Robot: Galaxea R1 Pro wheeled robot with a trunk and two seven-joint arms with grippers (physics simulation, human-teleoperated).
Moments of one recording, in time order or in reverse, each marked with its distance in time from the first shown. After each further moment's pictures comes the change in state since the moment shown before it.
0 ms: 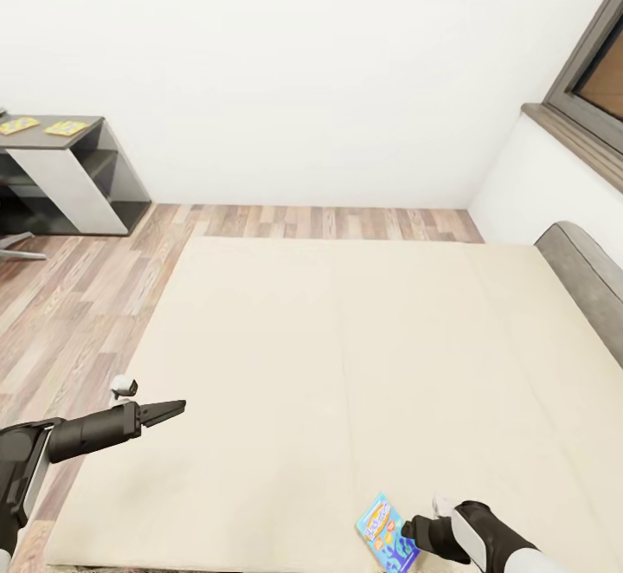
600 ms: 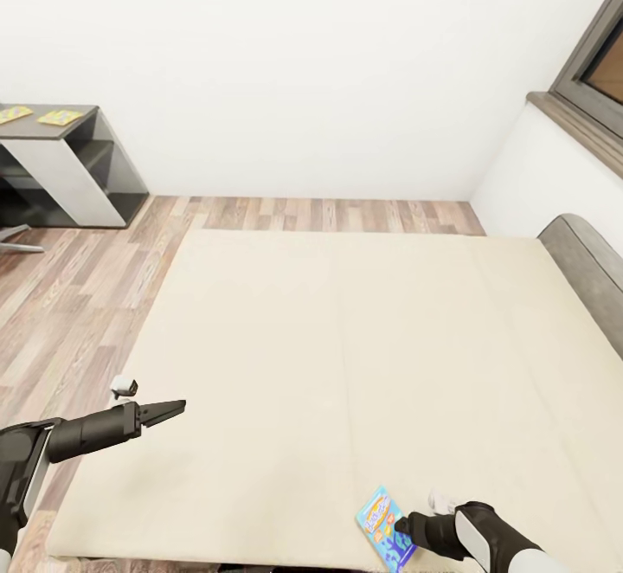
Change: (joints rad) left arm 0.000 0.000 0.000 0.000 0.000 0.000 0.000; right arm 0.000 -0.012 0.000 0.005 0.000 -0.014 0.126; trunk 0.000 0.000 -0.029
